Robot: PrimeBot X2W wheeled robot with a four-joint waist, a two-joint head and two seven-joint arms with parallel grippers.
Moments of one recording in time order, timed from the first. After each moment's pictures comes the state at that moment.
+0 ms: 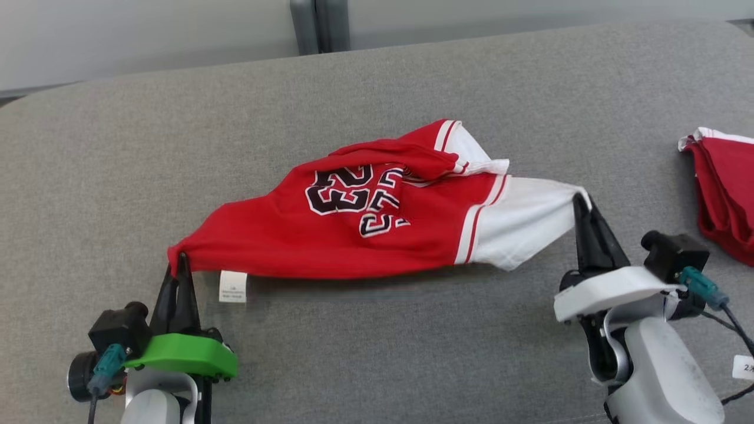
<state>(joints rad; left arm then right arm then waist) -0.15 0.05 -0.01 0.35 -0.26 -0.03 -0.26 -0.27 -0.05 0.03 0.36 0.32 0.13 -0.26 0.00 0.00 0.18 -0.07</state>
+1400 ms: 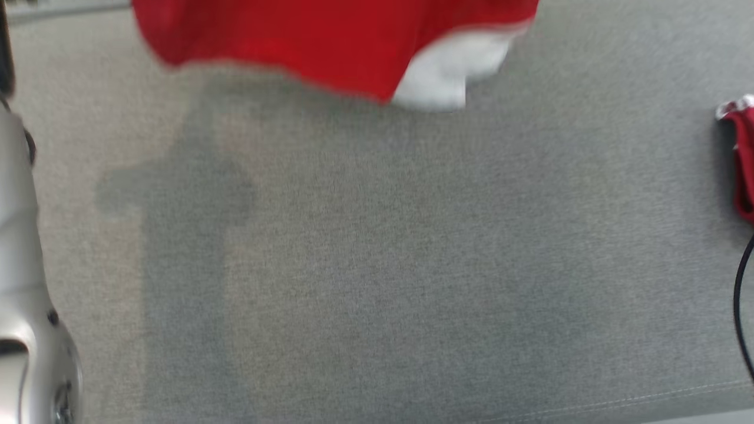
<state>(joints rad) -1.11 0.25 0.03 0.51 0.01 -0.06 -0.27 -1.32 -0.26 -0.01 0.58 0.22 0.13 -0.26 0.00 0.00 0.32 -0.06</state>
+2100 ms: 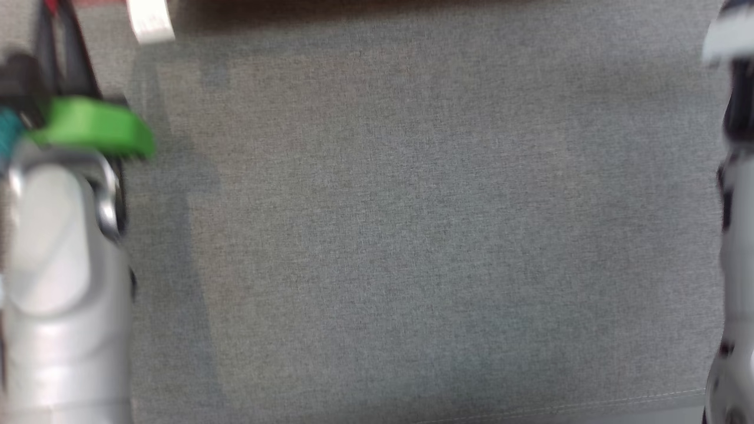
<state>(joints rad) -0.79 0.16 0.03 0.50 -0.04 0.00 -0.27 -0.91 -0.21 -0.18 0.43 0.24 0.14 -0.26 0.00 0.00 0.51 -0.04</state>
